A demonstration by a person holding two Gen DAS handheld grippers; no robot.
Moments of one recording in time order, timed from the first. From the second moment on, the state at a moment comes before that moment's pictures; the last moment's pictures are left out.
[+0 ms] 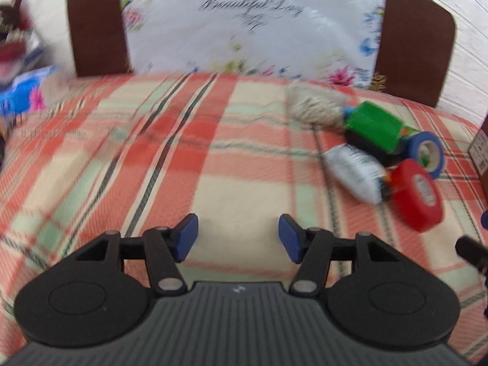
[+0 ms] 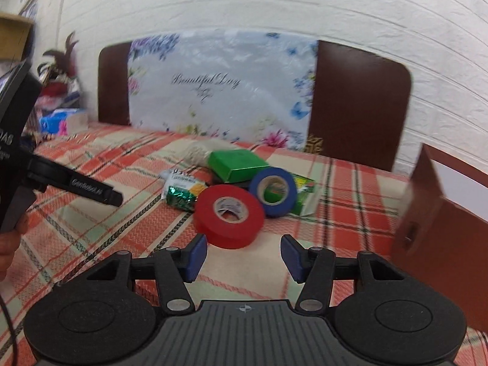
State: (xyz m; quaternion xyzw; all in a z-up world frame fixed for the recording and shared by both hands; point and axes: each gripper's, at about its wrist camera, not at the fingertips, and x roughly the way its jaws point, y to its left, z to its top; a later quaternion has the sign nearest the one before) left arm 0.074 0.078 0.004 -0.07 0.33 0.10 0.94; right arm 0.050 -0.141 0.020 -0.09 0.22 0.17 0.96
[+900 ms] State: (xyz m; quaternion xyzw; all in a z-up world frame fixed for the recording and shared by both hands) left arm 0.074 0.044 0.030 -0.09 0.34 -0.01 0.94; right arm -0.020 -0.200 0.005 -0.07 0.28 0.16 0.94
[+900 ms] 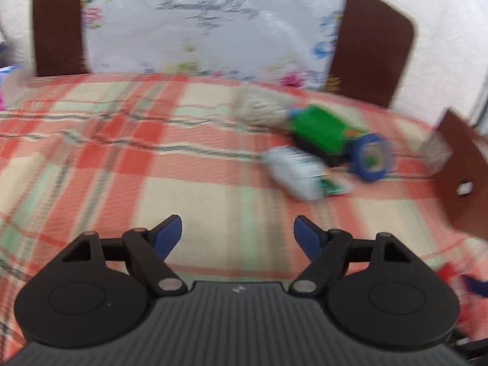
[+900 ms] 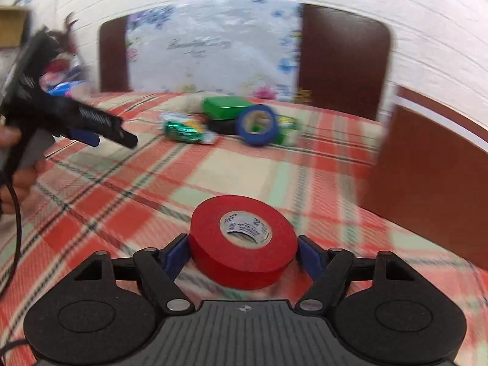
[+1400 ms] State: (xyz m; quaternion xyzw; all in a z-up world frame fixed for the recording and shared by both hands) left arm 0.071 -0.113 0.027 0.04 0.47 -0.21 0.86; right arm -0.025 -0.205 -0.001 -0.06 0.28 0.18 0.94
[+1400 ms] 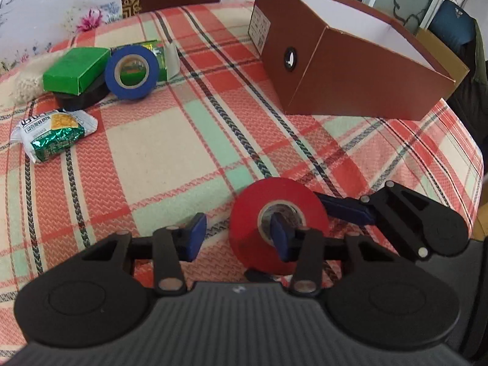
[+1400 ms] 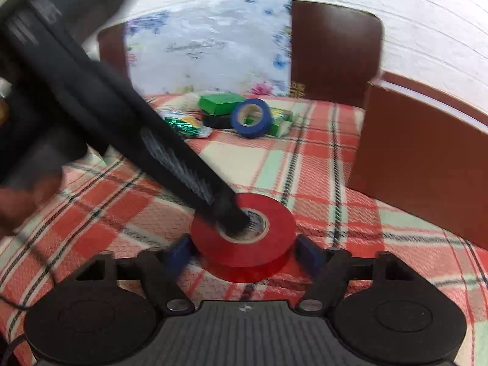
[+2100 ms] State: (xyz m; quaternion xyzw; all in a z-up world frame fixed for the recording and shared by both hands) left arm 0.162 -0.238 0.124 0.07 0.32 -0.25 0.91; right arm 0.062 -0.310 0.080 -0.03 0.13 0.03 0.99
